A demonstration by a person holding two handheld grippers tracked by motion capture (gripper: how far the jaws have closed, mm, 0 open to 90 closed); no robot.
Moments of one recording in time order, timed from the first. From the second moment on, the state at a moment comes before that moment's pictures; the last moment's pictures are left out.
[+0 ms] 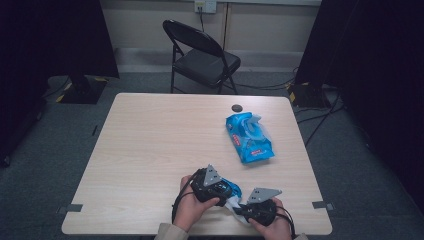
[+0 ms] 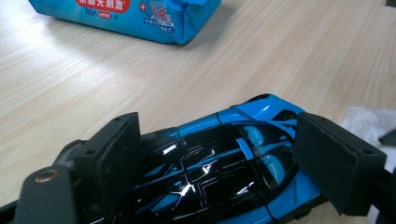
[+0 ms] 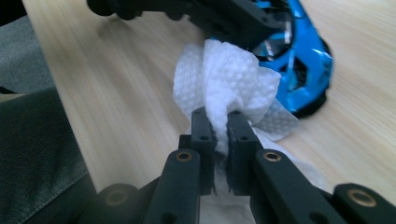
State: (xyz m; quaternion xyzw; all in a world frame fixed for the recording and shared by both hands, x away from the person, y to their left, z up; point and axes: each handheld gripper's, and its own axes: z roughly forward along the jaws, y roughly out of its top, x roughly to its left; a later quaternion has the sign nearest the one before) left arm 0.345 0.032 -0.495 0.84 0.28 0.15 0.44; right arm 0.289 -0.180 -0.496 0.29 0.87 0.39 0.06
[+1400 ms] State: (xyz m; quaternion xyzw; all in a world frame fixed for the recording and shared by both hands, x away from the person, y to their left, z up) left arm 0.343 0.031 -0.496 0.84 0.28 0.15 0.44; right arm 0.337 -0.214 -0.491 0.39 0.80 0.45 0.11
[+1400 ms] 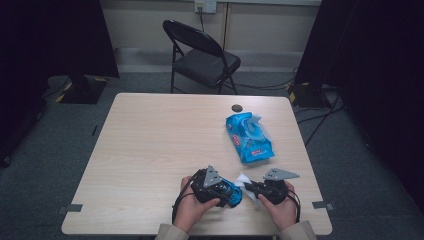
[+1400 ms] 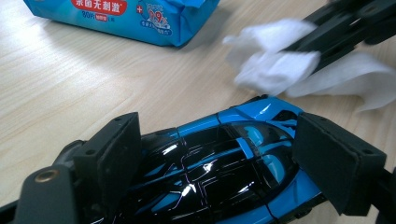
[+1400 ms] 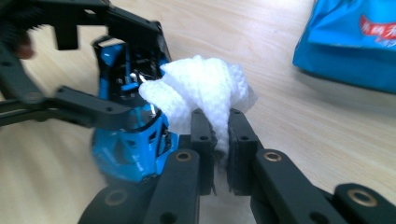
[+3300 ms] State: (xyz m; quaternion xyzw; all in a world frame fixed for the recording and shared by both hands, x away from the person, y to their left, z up) left arm 0.343 0.031 -0.496 0.84 0.28 0.15 0.44; right arm 0.290 -0.192 -0.498 0.31 0.86 0.41 0.05
